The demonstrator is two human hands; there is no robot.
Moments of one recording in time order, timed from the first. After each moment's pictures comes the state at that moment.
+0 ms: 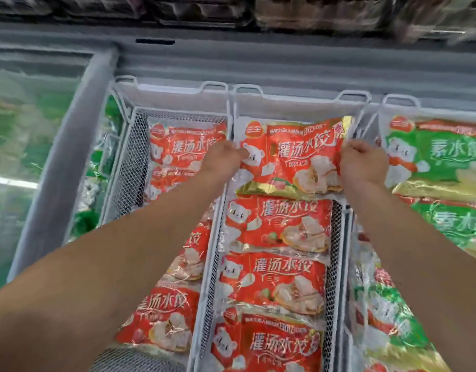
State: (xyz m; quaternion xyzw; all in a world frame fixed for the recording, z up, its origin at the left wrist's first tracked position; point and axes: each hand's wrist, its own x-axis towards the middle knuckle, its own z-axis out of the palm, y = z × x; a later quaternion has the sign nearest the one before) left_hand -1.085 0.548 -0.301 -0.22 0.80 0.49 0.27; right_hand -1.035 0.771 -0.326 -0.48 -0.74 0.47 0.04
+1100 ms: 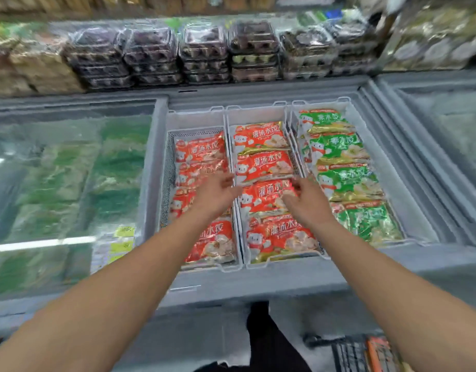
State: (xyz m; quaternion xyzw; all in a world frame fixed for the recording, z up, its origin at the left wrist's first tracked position) left_hand -0.754 0.342 -0.123 0.11 0.86 0.43 0.25; right_hand -0.658 0.529 -0.145 -0.28 -0.89 0.36 0.00
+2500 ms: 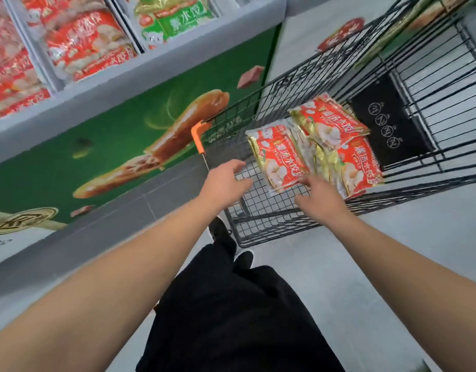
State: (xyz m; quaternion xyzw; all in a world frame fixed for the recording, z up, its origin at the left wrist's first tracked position) left_hand -0.200 0.476 -0.243 0.33 0.82 0.22 0.41; right_hand -0.009 0.601 -0.250 -0.48 -0.80 0.31 -0.15
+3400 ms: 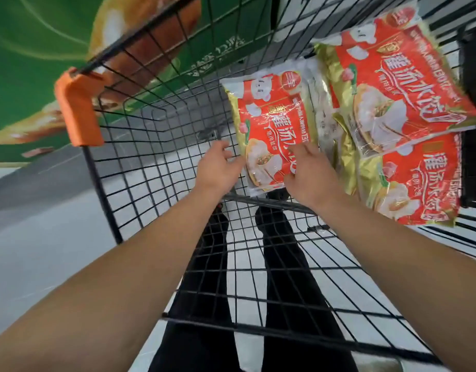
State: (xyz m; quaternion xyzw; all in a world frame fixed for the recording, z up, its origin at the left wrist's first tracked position) left_hand -0.163 0.634 -0.491 0.00 0.86 0.21 0.46; right_hand -0.038 0.767 -0.480 -0.35 -0.82 0.34 -0.29
